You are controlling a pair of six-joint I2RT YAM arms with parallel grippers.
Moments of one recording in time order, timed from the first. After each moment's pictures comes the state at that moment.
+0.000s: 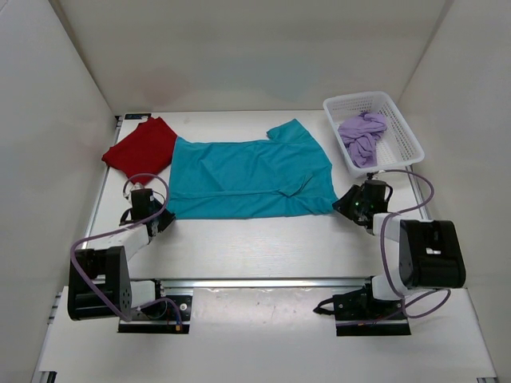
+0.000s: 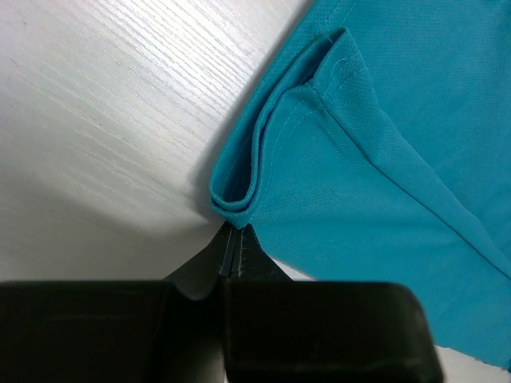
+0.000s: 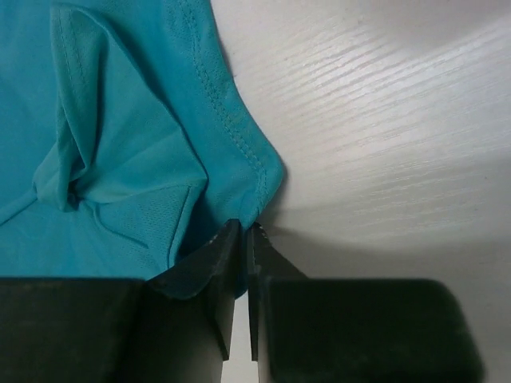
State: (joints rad) left arm 0.08 1.27 0.42 0.02 0.02 -0.71; right arm -0.02 1.45 0.46 0.27 -0.26 0.60
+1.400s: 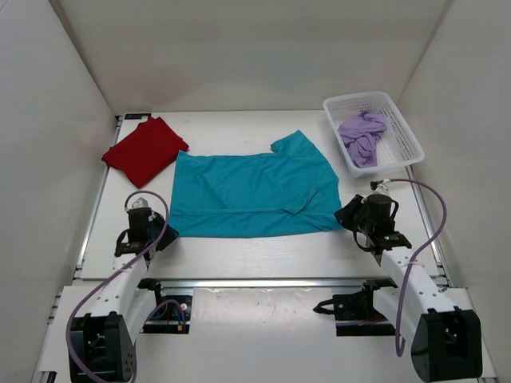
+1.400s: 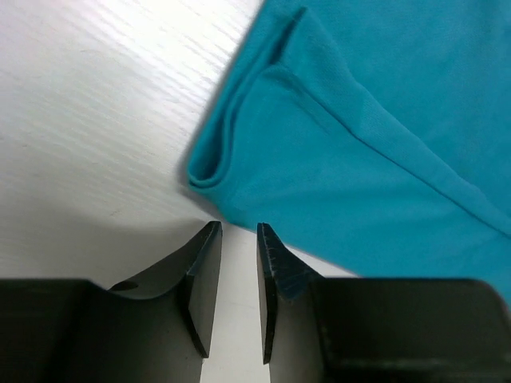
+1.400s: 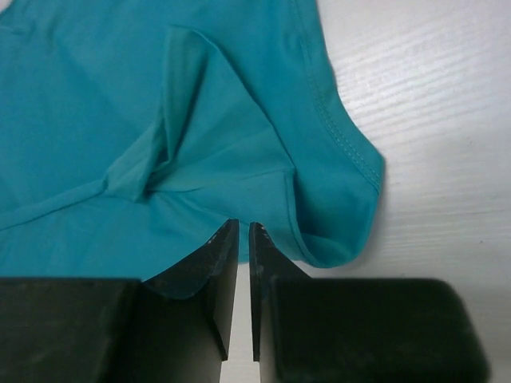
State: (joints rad) left arm 0.06 0.84 0.28 -0.28 0.06 -0.63; right arm 0.09 0.86 0.35 -0.09 -0.13 0.58
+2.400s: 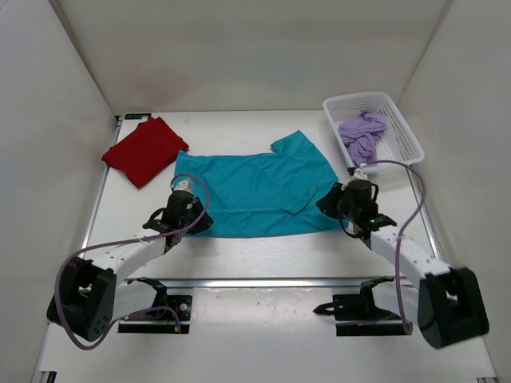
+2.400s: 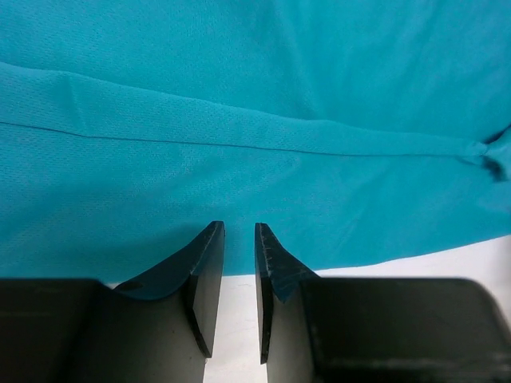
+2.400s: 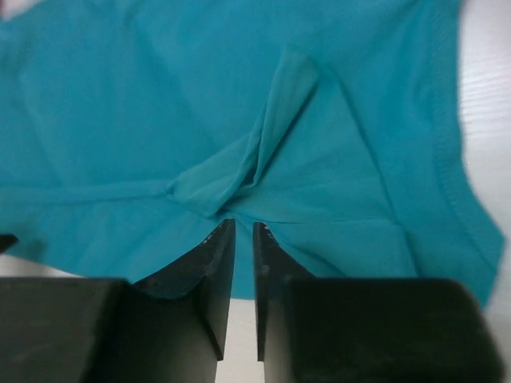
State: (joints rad) left arm -0.40 1.14 0.45 -0.07 -0.01 -0.68; right arm 0.24 1.01 0.45 0.03 -0.11 0.57
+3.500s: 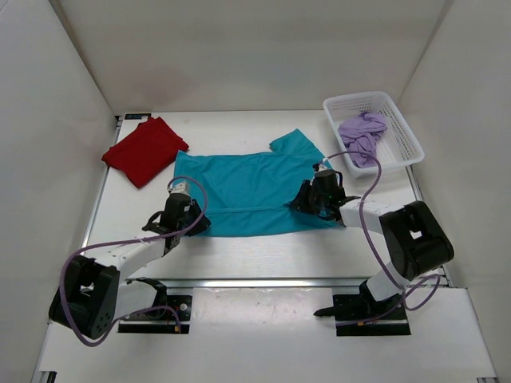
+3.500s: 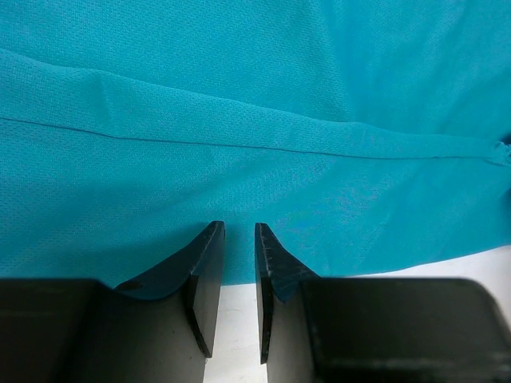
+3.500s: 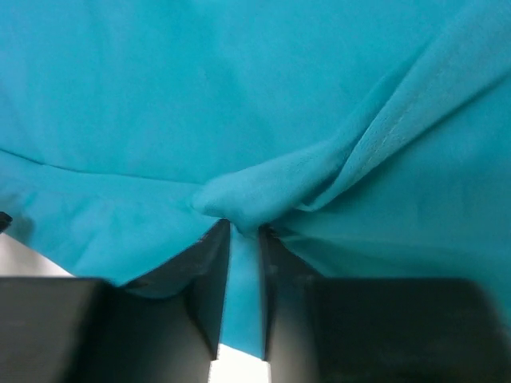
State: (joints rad) left arm -0.38 1.17 0.40 0.01 -0.02 -0.66; right arm 0.41 1.57 0.66 0.18 -0.21 0.62
